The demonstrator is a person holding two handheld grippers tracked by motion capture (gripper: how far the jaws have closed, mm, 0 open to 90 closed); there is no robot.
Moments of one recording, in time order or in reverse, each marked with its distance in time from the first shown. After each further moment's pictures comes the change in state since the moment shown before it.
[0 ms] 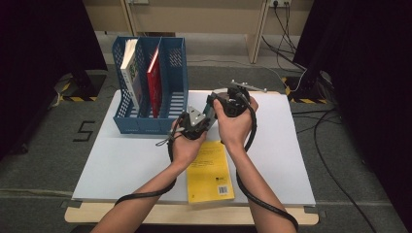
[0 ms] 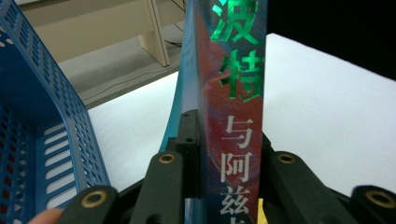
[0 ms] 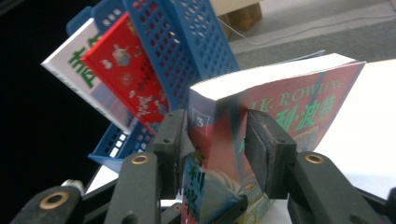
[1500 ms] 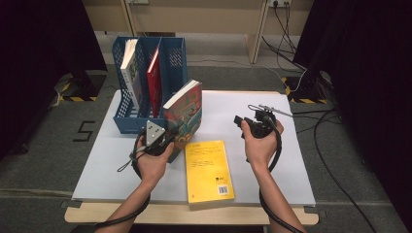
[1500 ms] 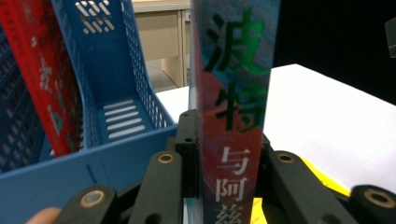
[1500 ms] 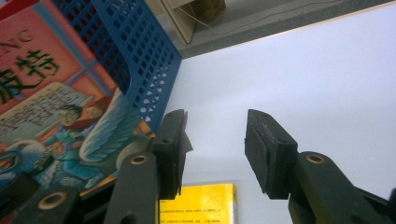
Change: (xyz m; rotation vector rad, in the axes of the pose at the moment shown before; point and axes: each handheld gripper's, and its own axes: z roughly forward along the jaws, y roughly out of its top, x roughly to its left) left arm 0.050 -0.065 -0.072 -0.156 0.067 -0.137; right arm -0.087 -0.044 -0.027 0.027 -0.148 0.048
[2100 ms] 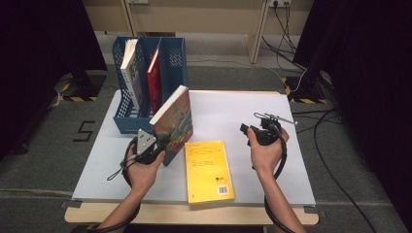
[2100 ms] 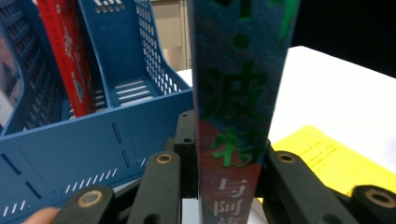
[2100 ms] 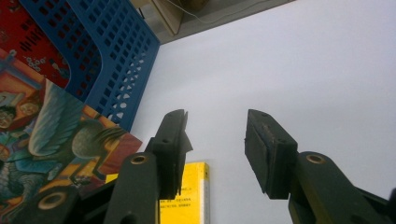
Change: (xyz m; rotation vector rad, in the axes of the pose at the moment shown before) left arm 0.014 -0.020 -0.017 0.020 -0.009 0.031; right arm -0.025 -0.018 -0.002 0.032 -0.041 0.030
